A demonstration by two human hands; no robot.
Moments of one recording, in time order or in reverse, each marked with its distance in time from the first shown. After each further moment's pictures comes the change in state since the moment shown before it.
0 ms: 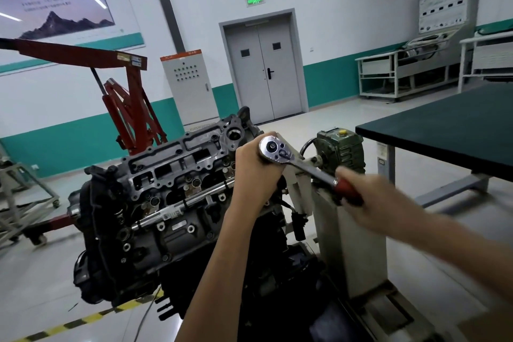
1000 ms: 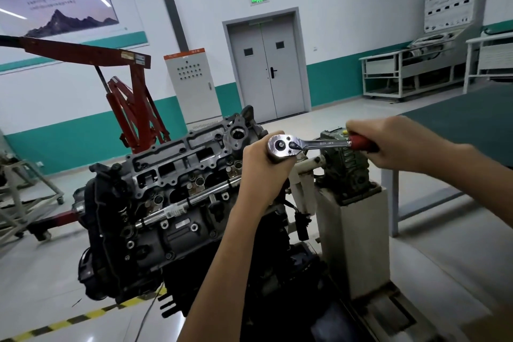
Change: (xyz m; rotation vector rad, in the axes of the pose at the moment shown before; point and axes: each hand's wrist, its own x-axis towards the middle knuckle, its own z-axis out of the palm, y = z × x) left_hand -0.001 0.001 0.003 -0.044 -0.018 0.012; right_hand 0.055 0.025 -0.062 -0.330 -0.001 -0.188
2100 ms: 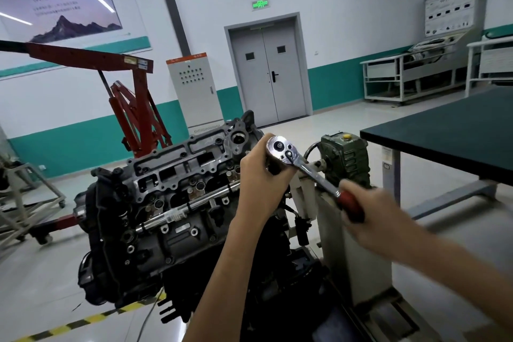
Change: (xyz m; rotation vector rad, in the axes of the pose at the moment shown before) left_hand -0.008 -0.002 0.002 0.043 0.074 0.100; right_hand -0.052 -0.072 0.054 0.460 0.047 0.313
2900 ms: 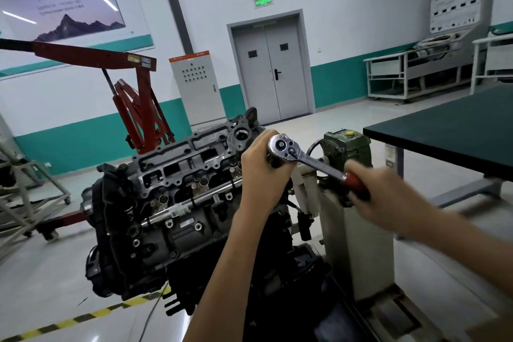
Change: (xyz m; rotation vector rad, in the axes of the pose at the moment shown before) left_hand 0.004 0.000 -0.001 0.044 0.034 0.042; right_hand 0.017 0.011 -0.017 -0.142 0.020 -0.123
